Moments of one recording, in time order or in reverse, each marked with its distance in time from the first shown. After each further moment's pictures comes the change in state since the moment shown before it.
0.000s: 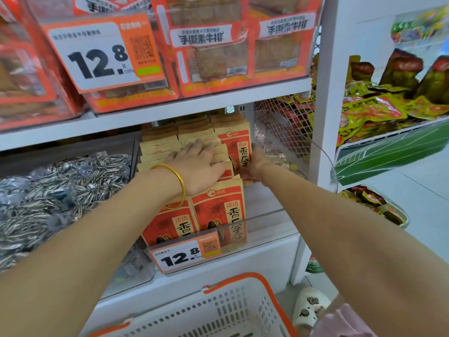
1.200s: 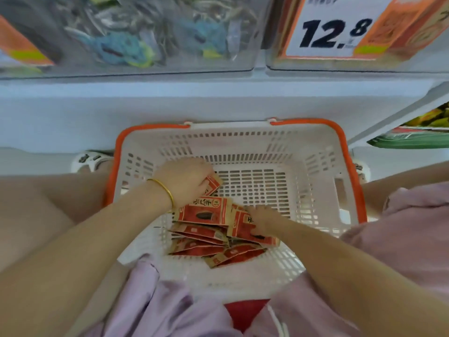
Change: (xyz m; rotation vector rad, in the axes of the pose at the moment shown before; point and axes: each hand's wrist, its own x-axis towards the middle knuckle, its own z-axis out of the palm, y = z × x) left_hand -0.175 -0.135 0.295 -0.147 -0.355 0.104; right_hand -0.225 0.344 0.244 -1.180 -0.999 0.030
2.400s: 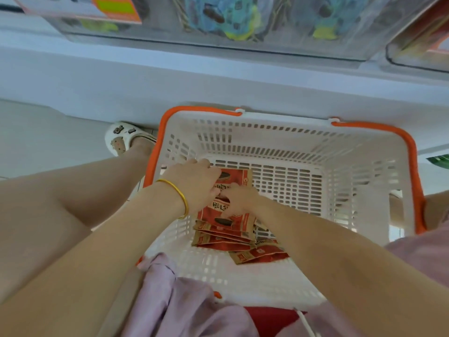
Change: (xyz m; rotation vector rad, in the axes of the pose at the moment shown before) left_hand -0.046 -0.043 0.018 -0.030 -0.169 -0.202; right_hand 0.052 -0.134 -0.057 -0.123 -0.106 -0.282
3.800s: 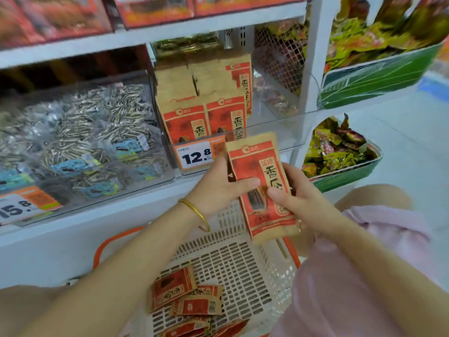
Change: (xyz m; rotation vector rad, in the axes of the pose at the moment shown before) left_hand -0.047 0.231 -0.155 -0.976 0.423 0.705; right_hand -0.392 0.094 -0.019 1.192 1.300 -0.319
